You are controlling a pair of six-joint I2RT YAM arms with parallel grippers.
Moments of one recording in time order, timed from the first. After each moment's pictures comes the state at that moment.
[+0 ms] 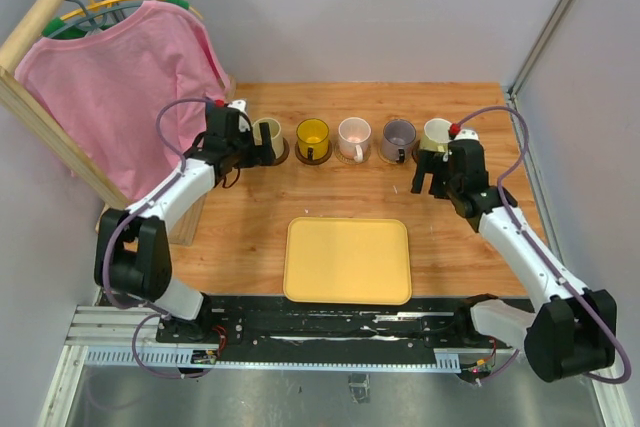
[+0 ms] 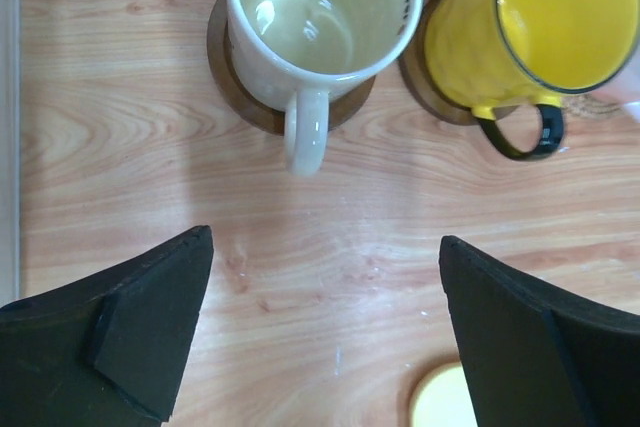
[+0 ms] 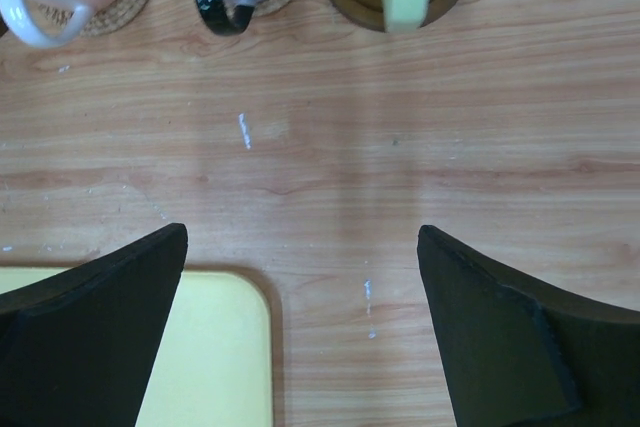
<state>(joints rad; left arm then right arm) -0.23 1.55 1.07 -0.23 0.00 -0.28 0.26 1.14 0.81 -0.37 0.13 0.28</state>
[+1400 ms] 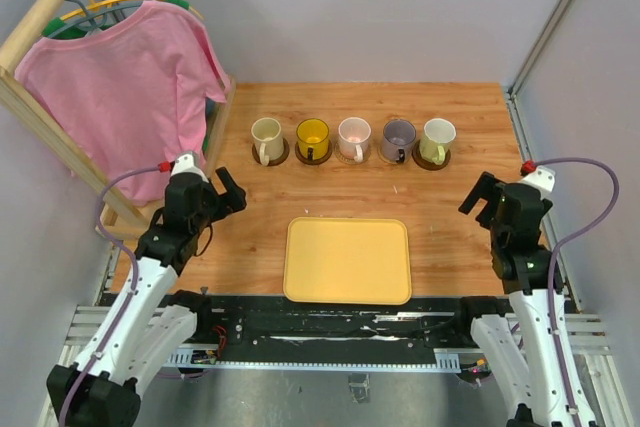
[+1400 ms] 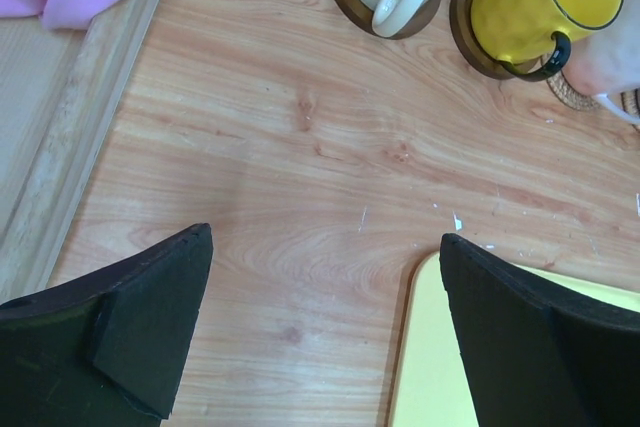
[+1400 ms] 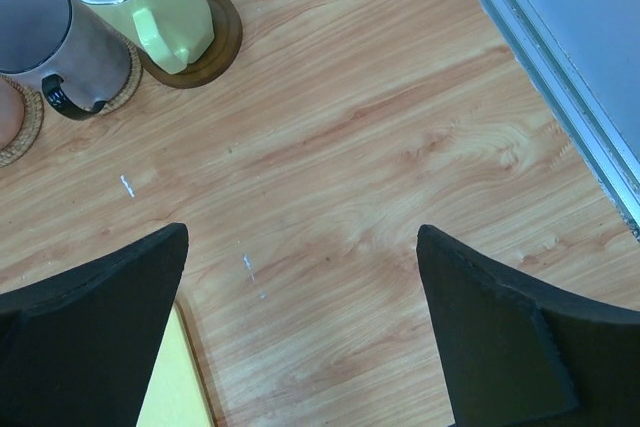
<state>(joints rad) -0.23 0.74 0.62 -0.41 -0.17 -0.52 0.04 0.58 0.72 -0.63 0.34 0.34</state>
